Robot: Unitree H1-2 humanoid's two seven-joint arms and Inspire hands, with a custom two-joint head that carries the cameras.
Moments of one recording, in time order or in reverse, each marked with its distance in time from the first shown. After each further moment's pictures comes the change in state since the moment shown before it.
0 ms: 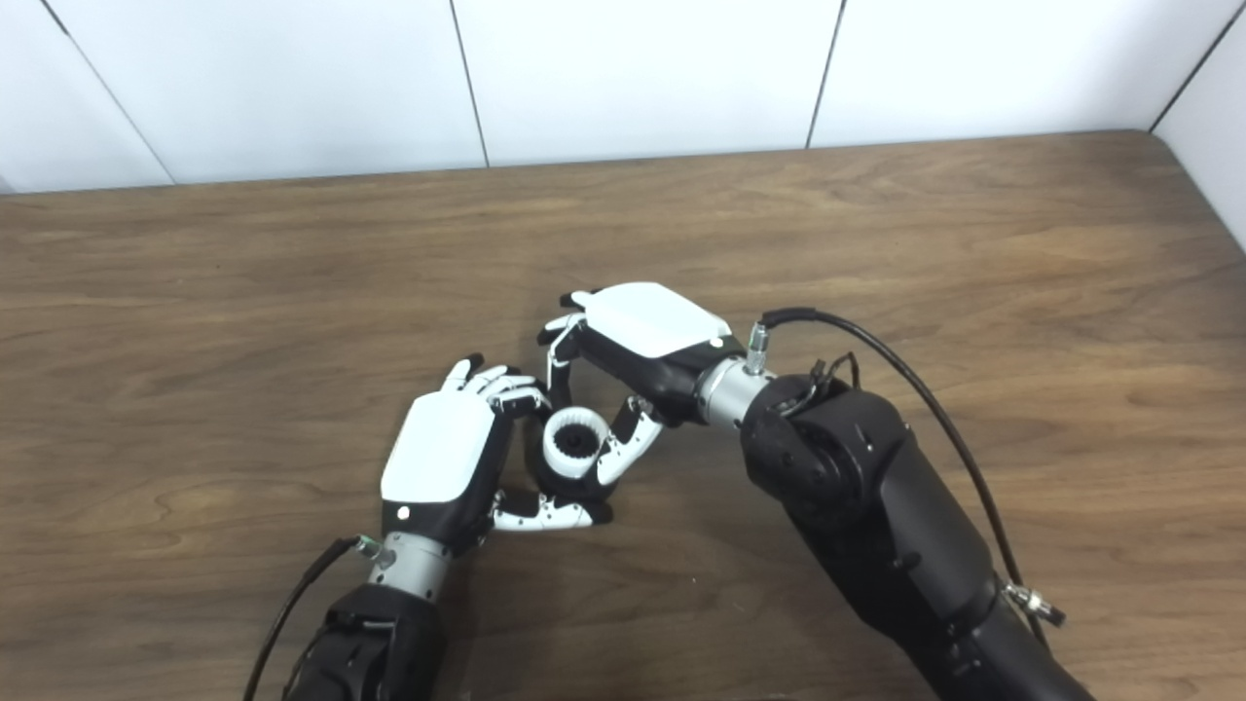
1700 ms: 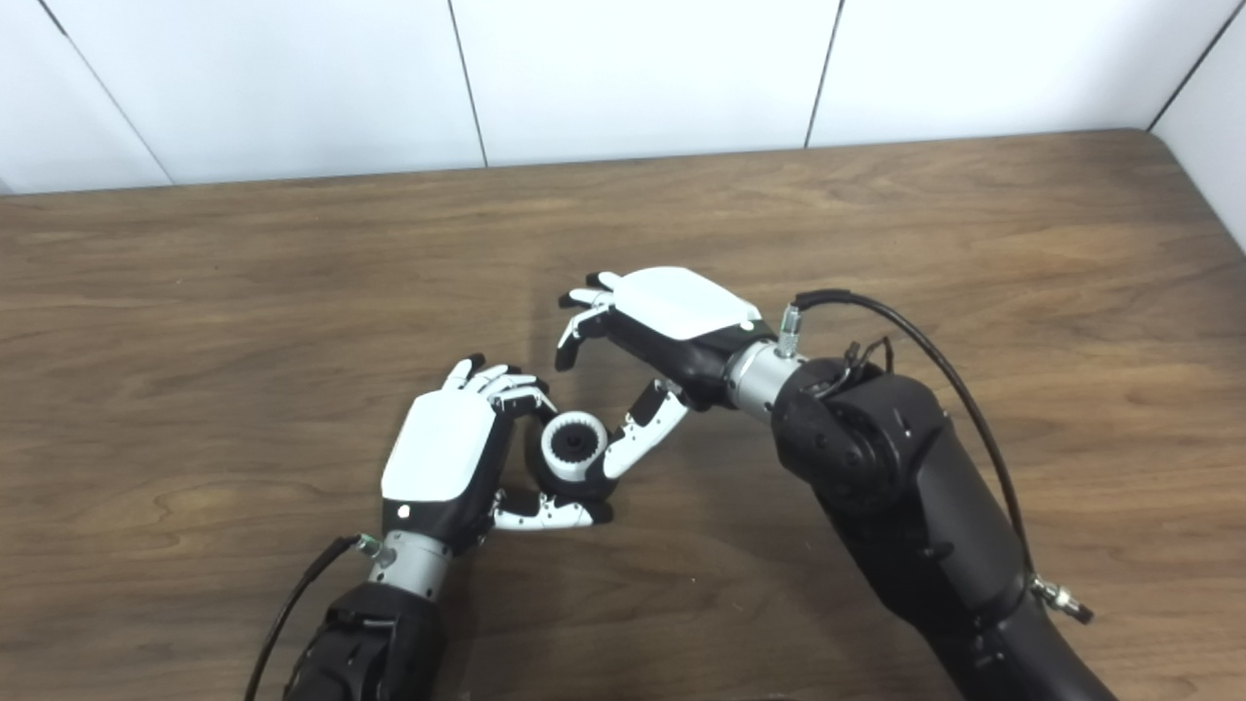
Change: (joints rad) left arm -0.003 0.003 0.005 0.001 0.004 -0.004 -0.007; right arm -0.008 -0.024 -0.077 -0.034 0.018 0.009 0.070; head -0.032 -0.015
